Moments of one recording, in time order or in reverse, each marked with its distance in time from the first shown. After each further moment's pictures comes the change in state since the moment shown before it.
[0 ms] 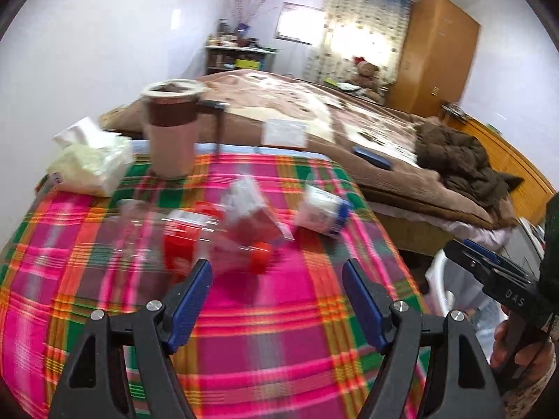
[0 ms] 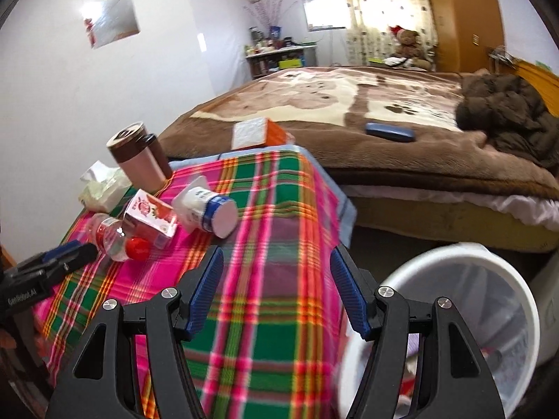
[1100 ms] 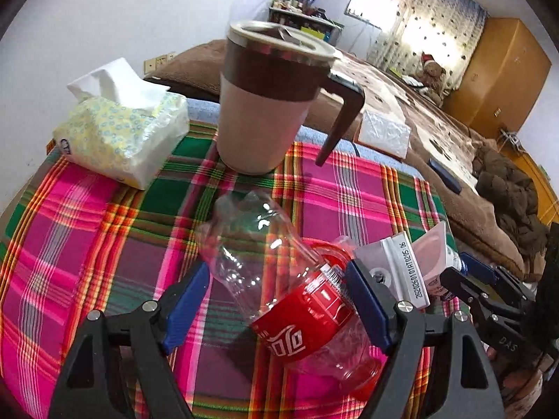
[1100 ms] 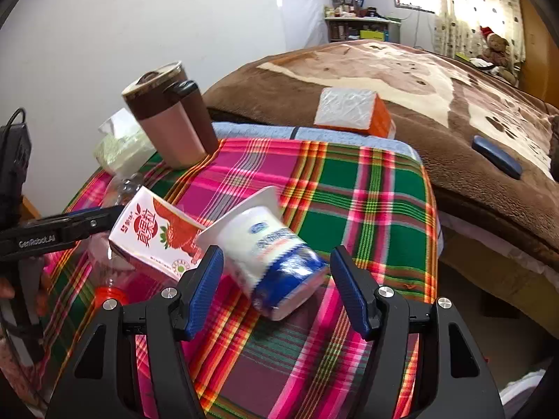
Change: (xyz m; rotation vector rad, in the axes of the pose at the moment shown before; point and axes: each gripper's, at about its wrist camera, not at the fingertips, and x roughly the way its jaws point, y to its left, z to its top) left arm 0.082 0.084 0.042 -0.192 0.163 0.104; right arm 0.107 0.054 0.041 -0.216 0.180 0.204
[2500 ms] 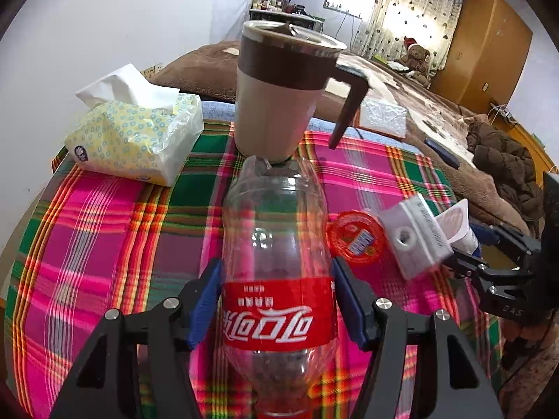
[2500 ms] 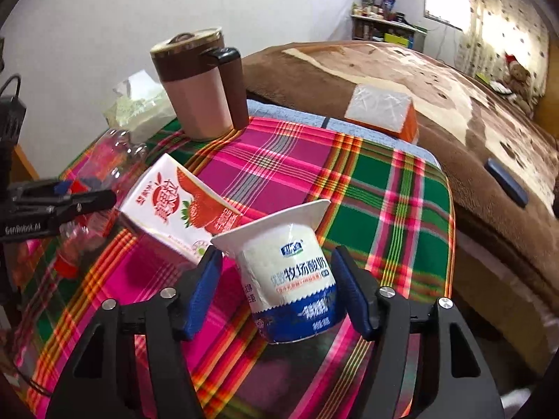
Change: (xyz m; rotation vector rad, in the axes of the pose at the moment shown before) left arm -0.022 0.025 -0.018 0.106 -0.015 -0.006; right arm 0.006 0.027 -0.004 -0.106 0.037 -0.018
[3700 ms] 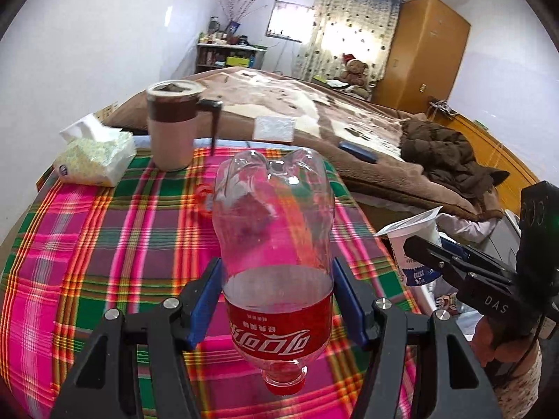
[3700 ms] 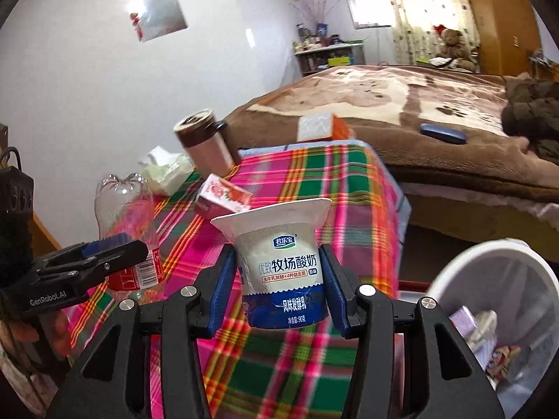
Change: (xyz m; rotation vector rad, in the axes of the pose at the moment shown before) left arm -0.088 -0.099 -0.058 0.119 -0.130 -0.162; right arm -0.125 -0.010 -0.085 0.286 -0.228 -0.010
